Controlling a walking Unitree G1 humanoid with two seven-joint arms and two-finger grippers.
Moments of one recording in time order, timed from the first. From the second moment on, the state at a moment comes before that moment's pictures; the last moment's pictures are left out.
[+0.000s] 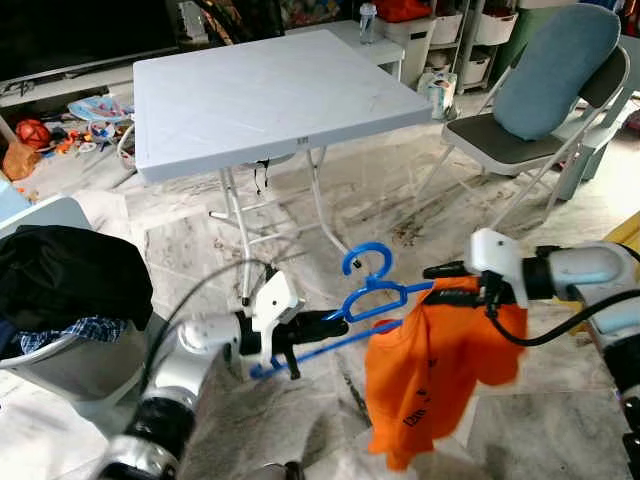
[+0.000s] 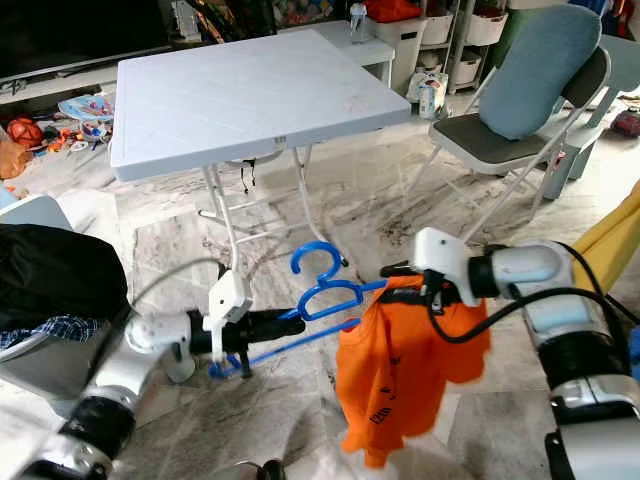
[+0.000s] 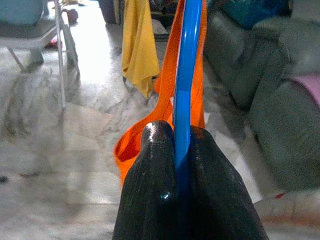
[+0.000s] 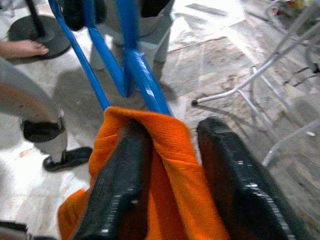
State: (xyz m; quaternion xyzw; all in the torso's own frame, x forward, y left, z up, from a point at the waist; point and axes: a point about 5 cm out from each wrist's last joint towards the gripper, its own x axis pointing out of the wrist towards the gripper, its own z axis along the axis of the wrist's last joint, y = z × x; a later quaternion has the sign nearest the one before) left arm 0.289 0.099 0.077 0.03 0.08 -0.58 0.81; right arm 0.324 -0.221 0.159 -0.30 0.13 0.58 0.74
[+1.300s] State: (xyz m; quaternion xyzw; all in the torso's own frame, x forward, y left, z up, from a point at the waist) left arm 0.315 0.120 0.073 0.04 0.06 -0.41 0.91; right arm 0.361 -0.215 0.147 -0.26 0.09 0.37 0.89
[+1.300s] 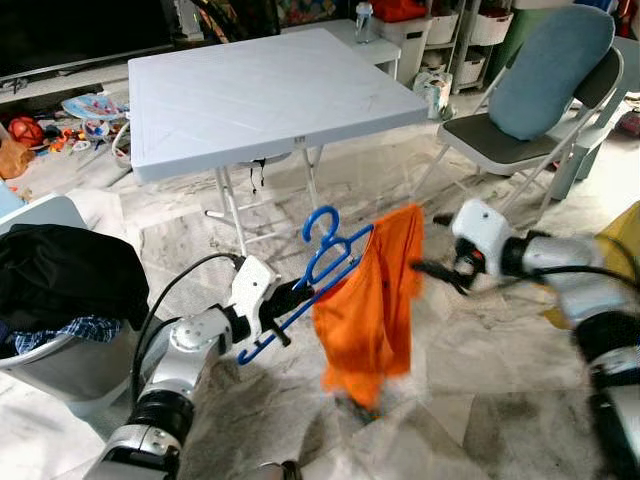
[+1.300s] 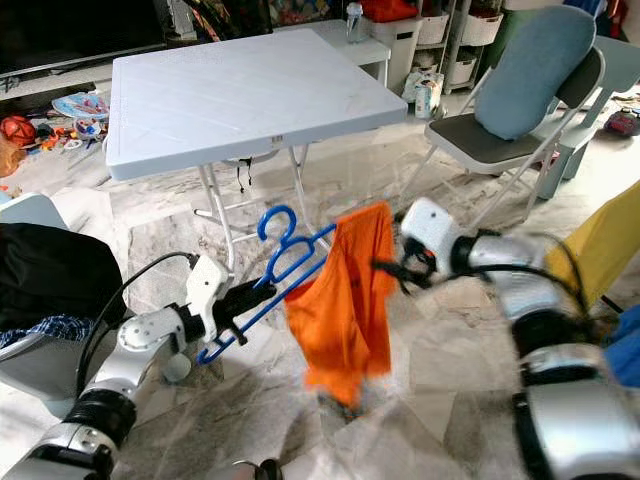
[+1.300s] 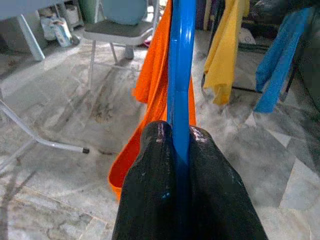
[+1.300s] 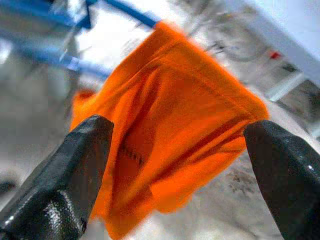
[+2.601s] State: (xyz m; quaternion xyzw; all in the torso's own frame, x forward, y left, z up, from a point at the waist) left arm 0.298 0.089 0.091 0.01 0.04 -0.47 0.88; right arm 0.332 -0.166 0.088 -0.11 0.08 0.31 0.94
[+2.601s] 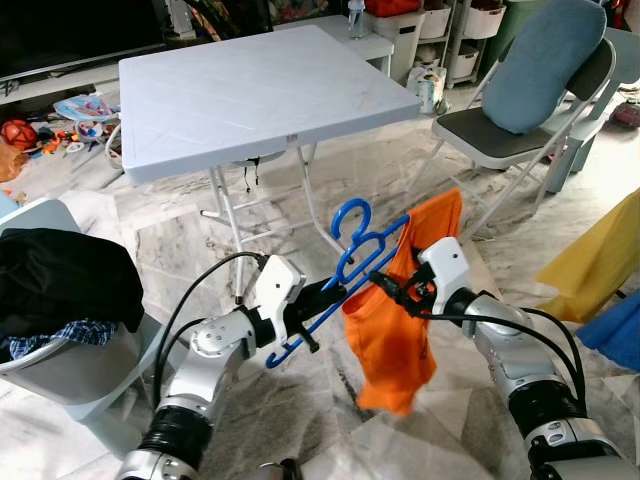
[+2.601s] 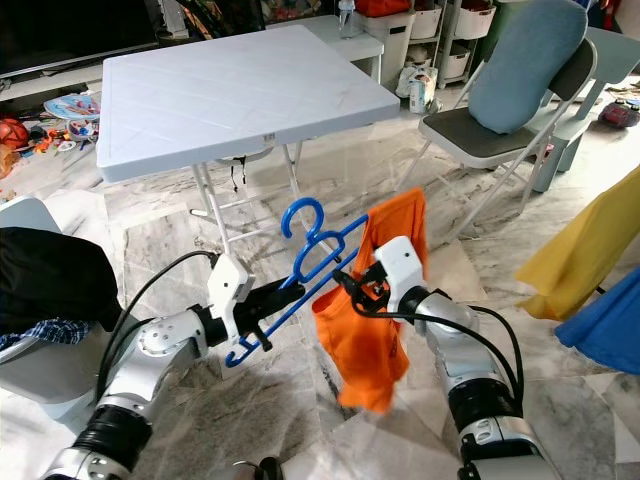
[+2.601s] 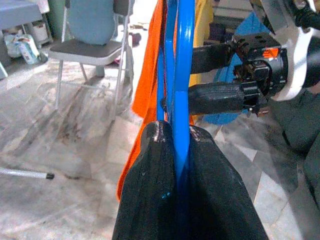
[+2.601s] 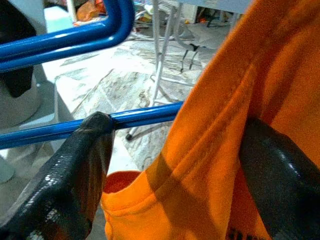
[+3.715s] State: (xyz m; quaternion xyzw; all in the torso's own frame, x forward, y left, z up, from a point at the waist) left arm 0.293 0.092 0.101 0.01 0.03 -0.48 0.87; right arm 0.352 -0.202 0.091 -0.09 0.10 0.14 0.98
